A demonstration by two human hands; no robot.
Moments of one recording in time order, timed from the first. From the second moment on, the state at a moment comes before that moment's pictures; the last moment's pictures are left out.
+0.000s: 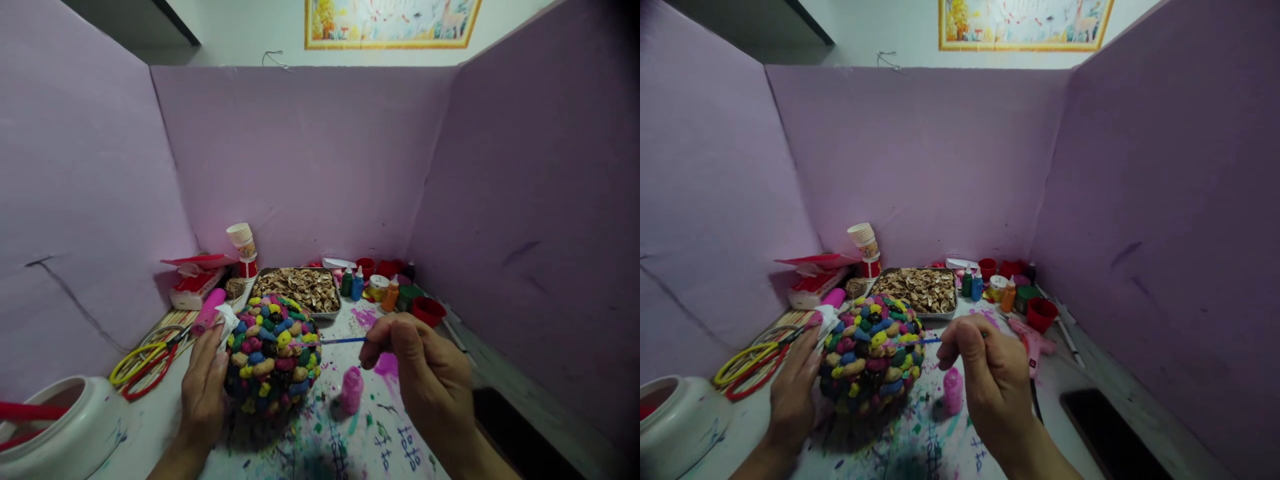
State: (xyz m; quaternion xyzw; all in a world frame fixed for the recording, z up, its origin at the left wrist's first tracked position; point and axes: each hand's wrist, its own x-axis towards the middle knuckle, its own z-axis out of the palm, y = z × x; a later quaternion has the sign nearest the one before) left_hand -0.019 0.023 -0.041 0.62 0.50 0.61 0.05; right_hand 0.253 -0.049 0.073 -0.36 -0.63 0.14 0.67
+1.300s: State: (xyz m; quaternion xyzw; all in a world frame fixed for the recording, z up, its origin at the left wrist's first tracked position) left_hand -0.013 0.018 -0.034 0.62 0.51 0.59 0.05; right_hand 0.251 -0.054 0.069 -0.37 -0.64 0.09 0.67
